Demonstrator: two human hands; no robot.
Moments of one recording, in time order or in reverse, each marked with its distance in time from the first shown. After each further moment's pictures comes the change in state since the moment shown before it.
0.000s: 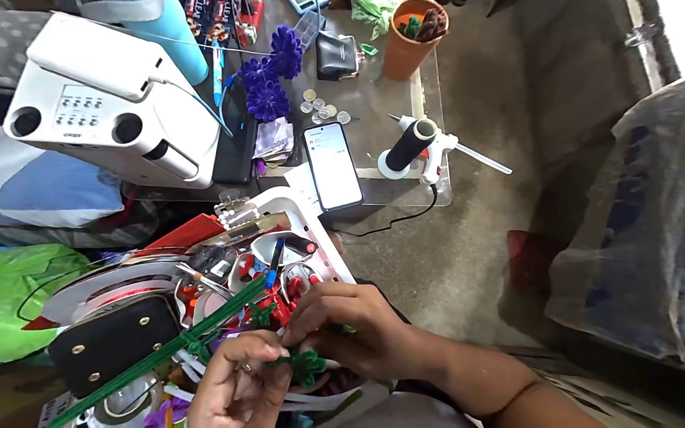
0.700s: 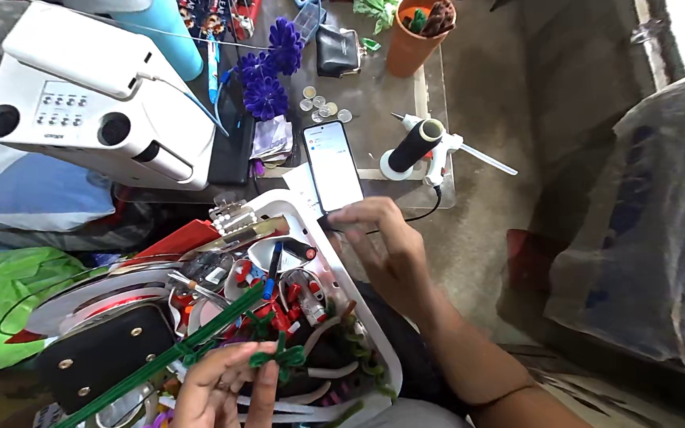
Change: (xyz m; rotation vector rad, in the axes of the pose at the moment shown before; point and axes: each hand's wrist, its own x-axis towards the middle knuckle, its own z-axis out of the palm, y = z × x) left_hand 0.004 -0.003 -0.005 0.268 0.098 0.099; right_hand 0.007 0.030 -0.054 -0.636 0.315 0.111
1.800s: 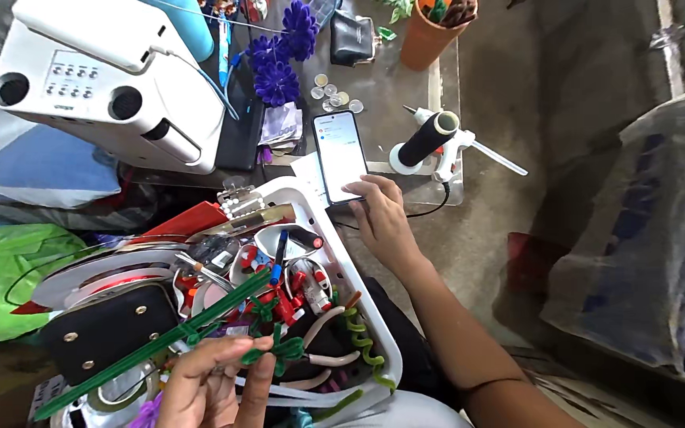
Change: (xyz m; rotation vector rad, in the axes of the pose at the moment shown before) left_hand -0.001 0.002 -0.003 -0.010 0.056 0.058; right_hand -0.006 0.067 0.017 -0.378 -0.081 0.065
